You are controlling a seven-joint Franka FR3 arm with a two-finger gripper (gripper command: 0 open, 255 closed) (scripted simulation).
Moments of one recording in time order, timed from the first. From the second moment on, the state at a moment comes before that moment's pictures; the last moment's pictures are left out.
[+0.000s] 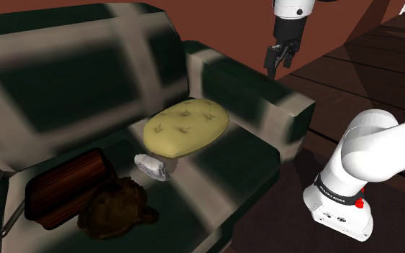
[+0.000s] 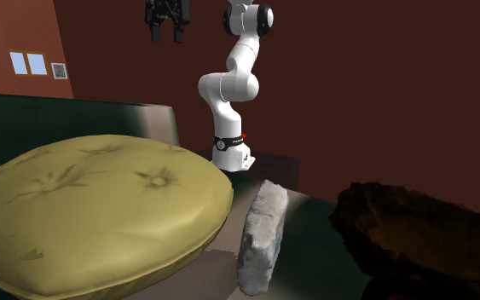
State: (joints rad) arm 0.02 -0.83 0.02 -2.33 -0.09 1.52 0.14
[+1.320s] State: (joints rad) arm 0.12 -0.36 0.23 -2.27 0.03 1.91 0.33
